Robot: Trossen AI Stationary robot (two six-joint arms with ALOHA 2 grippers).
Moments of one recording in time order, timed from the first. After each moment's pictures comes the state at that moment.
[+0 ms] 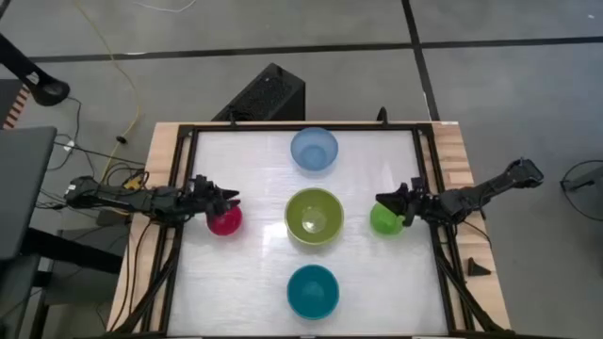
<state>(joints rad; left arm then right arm) -0.17 0.16 0.01 0.15 -0.42 -0.83 0.38 0.24 0.01 0.28 0.63 0.79</state>
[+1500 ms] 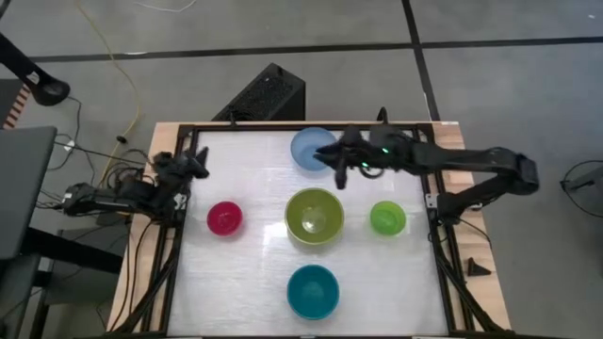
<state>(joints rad) -0.05 0.16 0.04 0.99 -0.63 -0.81 -0.16 1.28 1.17 -0.09 0.05 0.20</state>
